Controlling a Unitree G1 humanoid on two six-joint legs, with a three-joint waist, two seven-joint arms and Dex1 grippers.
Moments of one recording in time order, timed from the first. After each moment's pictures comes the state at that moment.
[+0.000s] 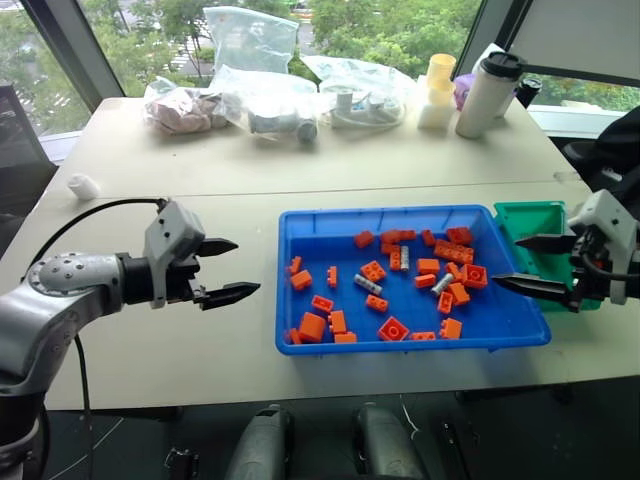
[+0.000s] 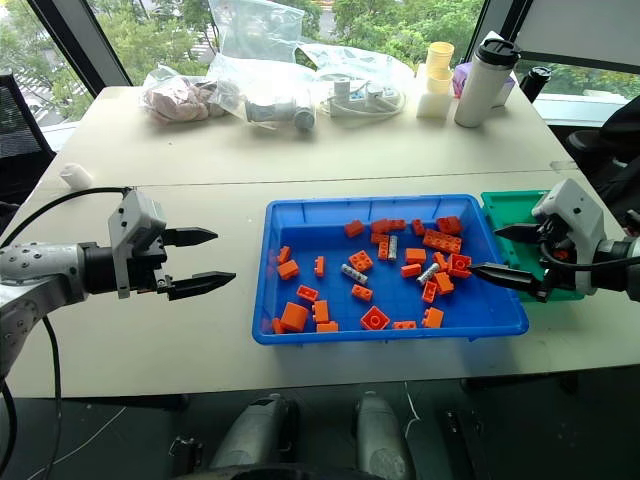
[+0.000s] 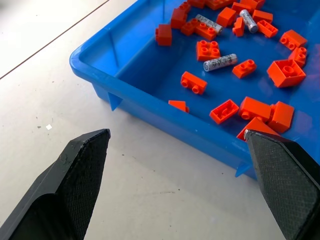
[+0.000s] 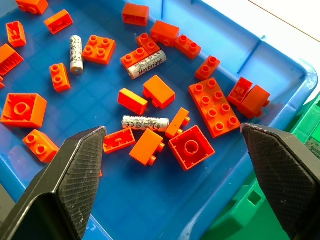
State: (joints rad) left arm -0.23 0.94 0.17 -0.48 -0.69 0.83 -0.87; right arm -0.09 -1.17 -0.41 -0.21 0.56 0.75 1.09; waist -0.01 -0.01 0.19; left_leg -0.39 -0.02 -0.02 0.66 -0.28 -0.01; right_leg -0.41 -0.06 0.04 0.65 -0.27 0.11
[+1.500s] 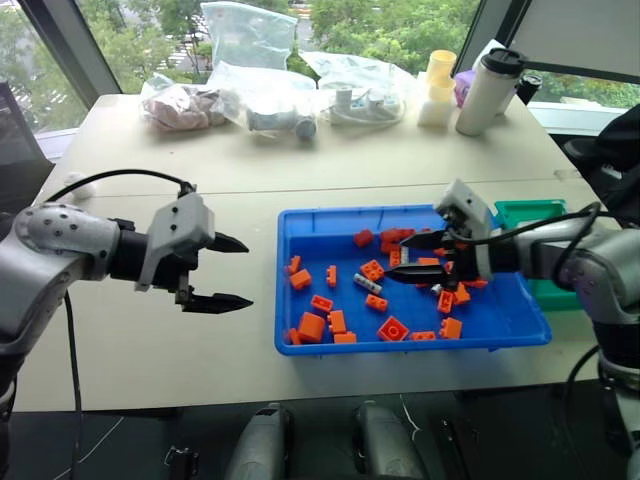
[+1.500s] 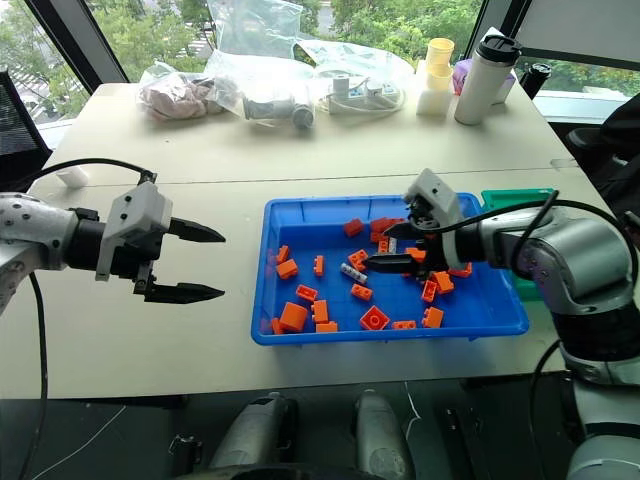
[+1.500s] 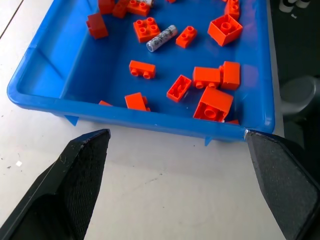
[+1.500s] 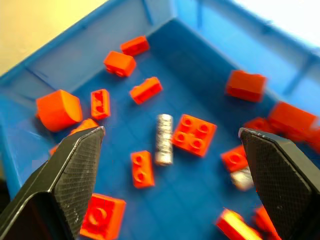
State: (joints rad) left arm -0.46 1.11 0.00 -0.44 -0.60 0.72 -1.20; right arm -0.65 -0.74 0.04 -0.29 0.68 1.34 0.81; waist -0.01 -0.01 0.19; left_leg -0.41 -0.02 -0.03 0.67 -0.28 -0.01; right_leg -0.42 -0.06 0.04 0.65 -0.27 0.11
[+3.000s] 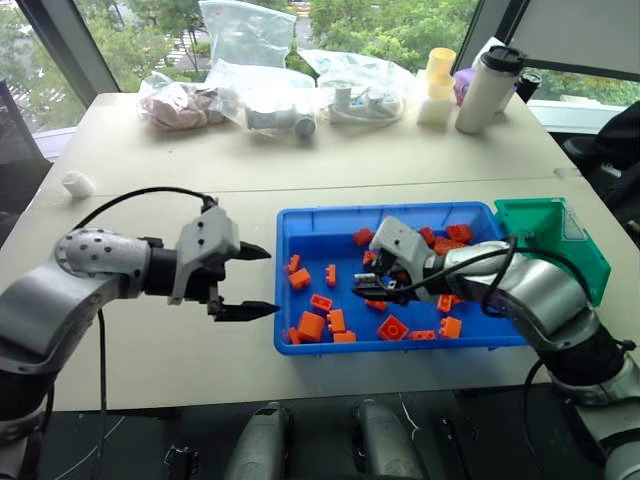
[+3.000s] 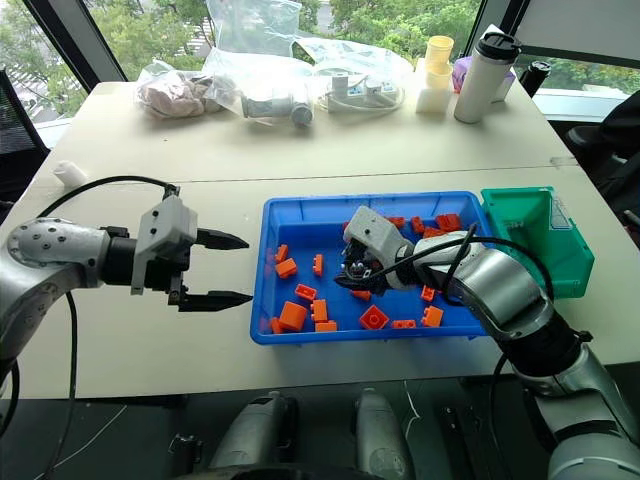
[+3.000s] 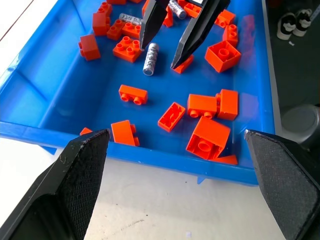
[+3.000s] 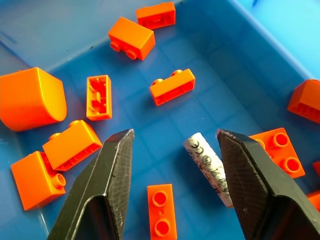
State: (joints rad) left arm -0.40 0.99 -0.01 -0.51 -0.62 0.77 -1.05; right arm -0.60 -0.75 0.33 -0.40 0.45 1.07 0.70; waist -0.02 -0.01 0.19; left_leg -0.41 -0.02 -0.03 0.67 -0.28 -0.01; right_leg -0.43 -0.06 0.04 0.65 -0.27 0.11
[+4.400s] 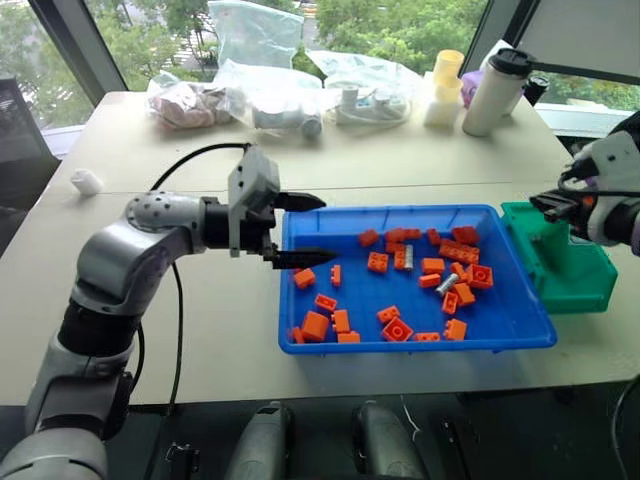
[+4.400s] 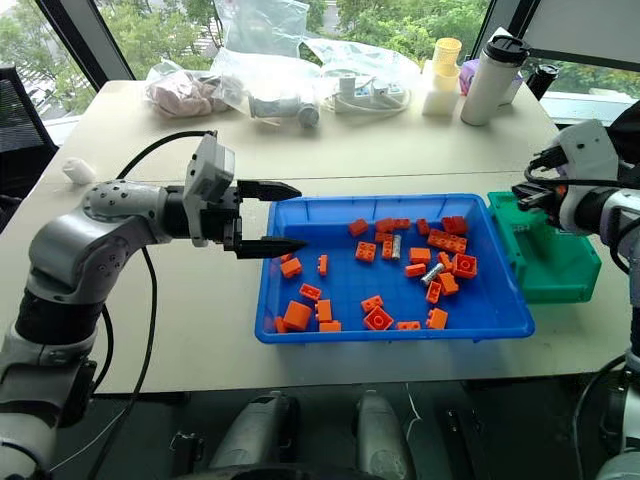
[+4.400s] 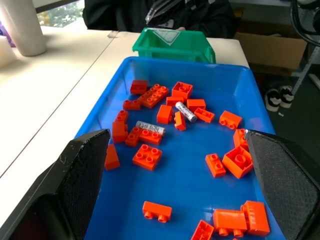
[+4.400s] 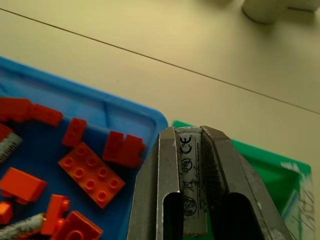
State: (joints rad) left arm -0.70 0.65 -0.12 -0.25 -0.59 0.68 -1.03; right arm -0.47 -1.00 -0.31 -0.04 0.27 0.99 0.64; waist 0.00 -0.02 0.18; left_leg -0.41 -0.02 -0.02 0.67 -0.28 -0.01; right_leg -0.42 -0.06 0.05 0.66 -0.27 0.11
